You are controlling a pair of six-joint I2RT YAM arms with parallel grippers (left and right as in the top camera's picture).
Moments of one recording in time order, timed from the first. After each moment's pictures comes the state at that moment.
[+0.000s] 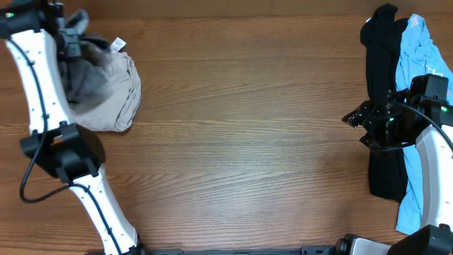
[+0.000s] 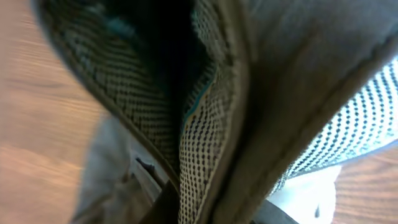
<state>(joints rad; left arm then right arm) 0.30 2.38 2.59 -1.37 -0.10 0.12 -0.31 1.44 1.21 -1.11 -0.42 0.41</state>
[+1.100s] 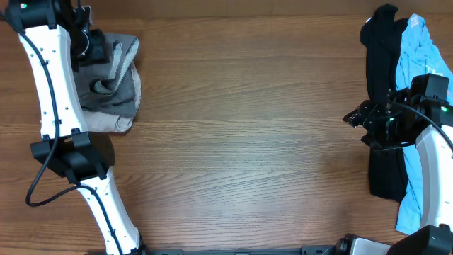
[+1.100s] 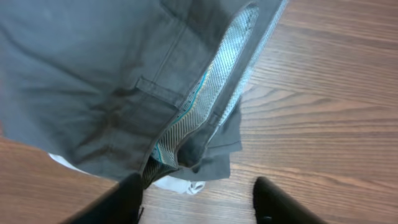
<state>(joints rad) 0.21 2.32 2.64 -1.63 0.04 0.00 -0.31 1.44 1.21 -1.10 -0.41 0.39</state>
